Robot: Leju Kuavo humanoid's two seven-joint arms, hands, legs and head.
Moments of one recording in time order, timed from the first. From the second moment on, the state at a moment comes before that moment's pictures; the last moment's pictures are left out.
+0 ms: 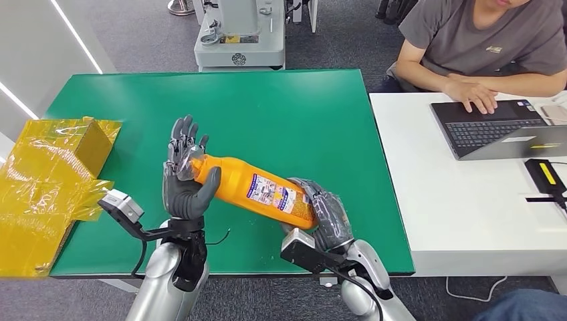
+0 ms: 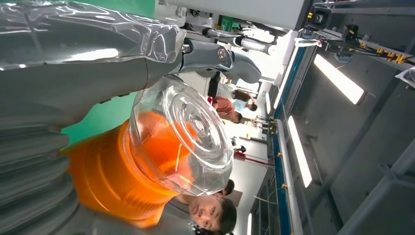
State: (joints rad) left arm -0.26 -0.23 -0.40 -1.31 0.17 0.01 -0.51; right arm -0.18 0.00 0.56 -1.40 0.69 -0.20 -0.43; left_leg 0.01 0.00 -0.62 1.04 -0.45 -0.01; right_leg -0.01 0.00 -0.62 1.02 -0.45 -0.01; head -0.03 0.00
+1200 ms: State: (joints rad) left arm -0.24 -0.24 -0.39 -1.31 0.14 0.01 -0.51; right arm -0.13 0.01 0.53 -1.42 0.67 -0.30 -0.43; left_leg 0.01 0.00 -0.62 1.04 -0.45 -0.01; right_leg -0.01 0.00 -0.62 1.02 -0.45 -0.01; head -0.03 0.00
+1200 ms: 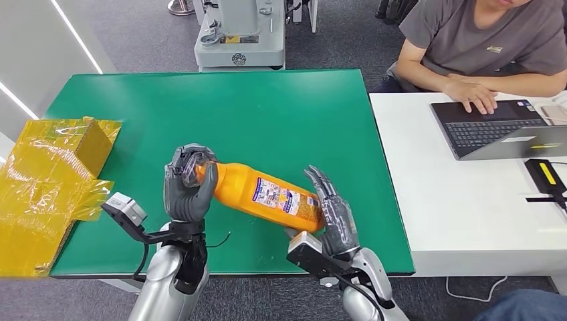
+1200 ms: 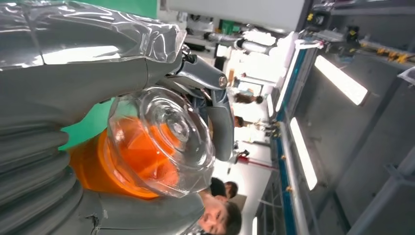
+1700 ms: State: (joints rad) left arm -0.24 -0.24 -0.39 -1.31 0.11 0.08 -0.53; right arm -0.11 0.05 0.53 -1.51 0.47 -0.41 -0.54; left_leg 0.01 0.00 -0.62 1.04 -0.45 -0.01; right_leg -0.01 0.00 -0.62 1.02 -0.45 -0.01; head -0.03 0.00
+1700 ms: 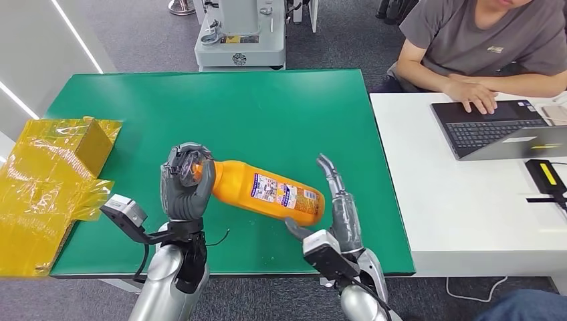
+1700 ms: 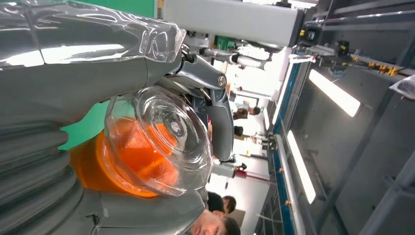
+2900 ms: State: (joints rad) left arm -0.57 0.23 -0.26 -1.17 -1.00 0.40 -0.11; right arm 0.03 0.06 0.58 -1.75 0.26 -0.57 -0.63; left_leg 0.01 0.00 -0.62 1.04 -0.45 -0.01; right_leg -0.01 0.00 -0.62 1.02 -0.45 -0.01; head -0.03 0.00
